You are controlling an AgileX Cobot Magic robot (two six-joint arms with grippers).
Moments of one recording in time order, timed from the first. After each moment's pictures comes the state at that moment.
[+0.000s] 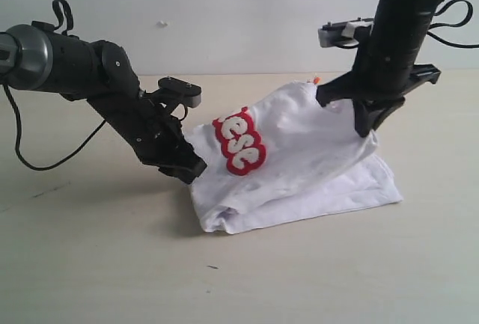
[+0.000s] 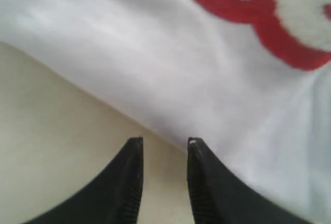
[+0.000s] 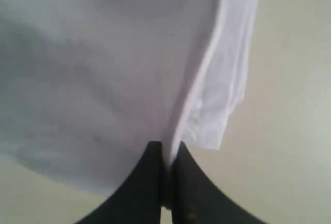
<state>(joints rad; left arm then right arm) -0.44 2.14 -1.42 -0.43 0.68 0.60 0.12 2.01 -1.61 -0.01 1.21 -0.01</state>
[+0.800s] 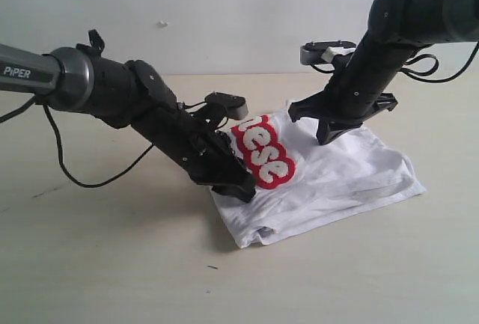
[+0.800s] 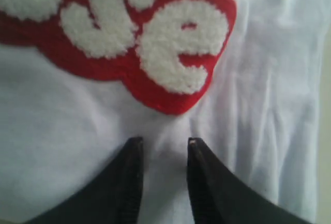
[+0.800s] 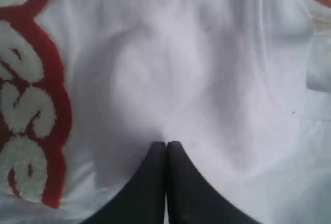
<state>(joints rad) -0.55 2.20 -1.42 -0.85 0.69 0.91 0.12 2.10 -1.51 0.22 0.81 -0.16</state>
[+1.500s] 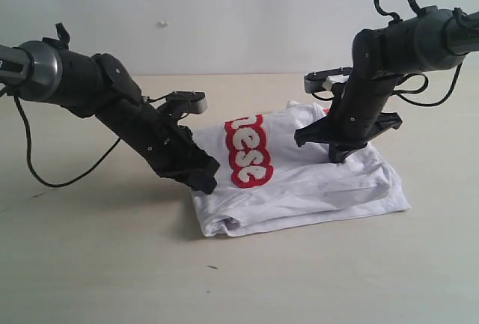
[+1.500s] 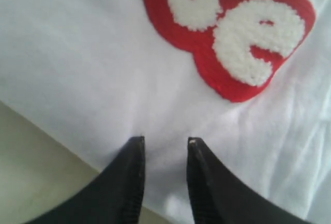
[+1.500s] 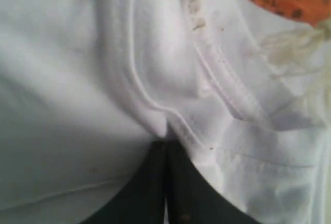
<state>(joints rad) -0.41 2.22 -1.43 -0.72 0.74 0.76 0.12 2.21 -1.51 0.01 0.74 0.04</state>
